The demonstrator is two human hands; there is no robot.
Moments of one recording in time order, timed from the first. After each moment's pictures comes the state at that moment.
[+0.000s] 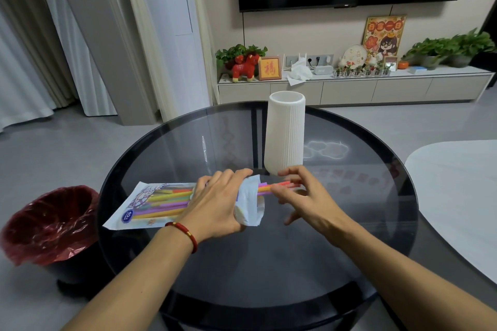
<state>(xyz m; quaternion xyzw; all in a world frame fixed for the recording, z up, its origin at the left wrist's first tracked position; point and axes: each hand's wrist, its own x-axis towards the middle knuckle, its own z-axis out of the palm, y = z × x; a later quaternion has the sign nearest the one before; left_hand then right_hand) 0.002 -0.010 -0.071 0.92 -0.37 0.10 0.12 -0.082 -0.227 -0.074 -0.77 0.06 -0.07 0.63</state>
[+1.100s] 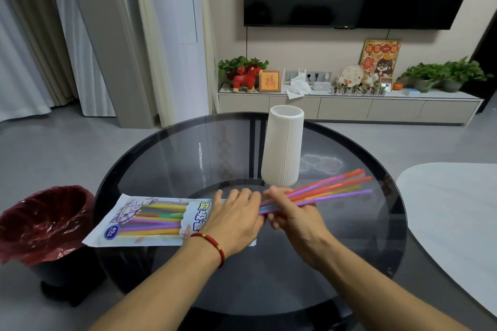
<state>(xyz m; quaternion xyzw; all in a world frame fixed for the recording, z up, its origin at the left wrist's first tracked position) -0.029 -0.050 -0.070 0.95 -0.32 0.03 0.04 -0.081 -0.200 -0.080 -0.59 0.10 -0.09 0.80</state>
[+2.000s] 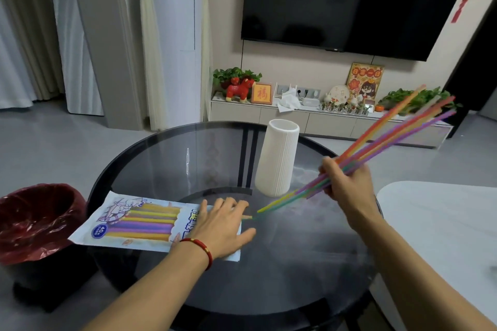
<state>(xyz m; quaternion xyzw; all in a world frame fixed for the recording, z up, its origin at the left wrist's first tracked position) -0.020 -0.030 -0.082 0.95 -0.31 0.00 0.09 -0.096 -0.269 0.011 -0.77 0.15 -0.32 0.52</state>
